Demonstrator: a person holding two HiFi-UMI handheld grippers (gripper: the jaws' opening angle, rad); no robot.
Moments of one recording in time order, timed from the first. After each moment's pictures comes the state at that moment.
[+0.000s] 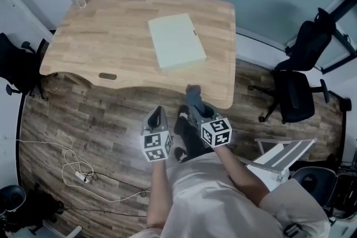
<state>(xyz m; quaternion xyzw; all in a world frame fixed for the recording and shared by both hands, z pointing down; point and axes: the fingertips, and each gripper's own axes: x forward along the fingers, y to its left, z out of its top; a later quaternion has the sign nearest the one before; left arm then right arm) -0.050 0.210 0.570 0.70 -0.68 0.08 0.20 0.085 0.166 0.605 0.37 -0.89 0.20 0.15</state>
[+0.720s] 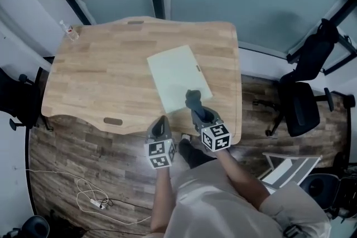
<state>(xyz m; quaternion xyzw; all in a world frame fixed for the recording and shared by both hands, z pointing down) -0.105 0.028 0.560 0.73 -0.65 0.10 0.20 0.023 -0.017 0.584 0.40 -0.88 0.20 0.13</state>
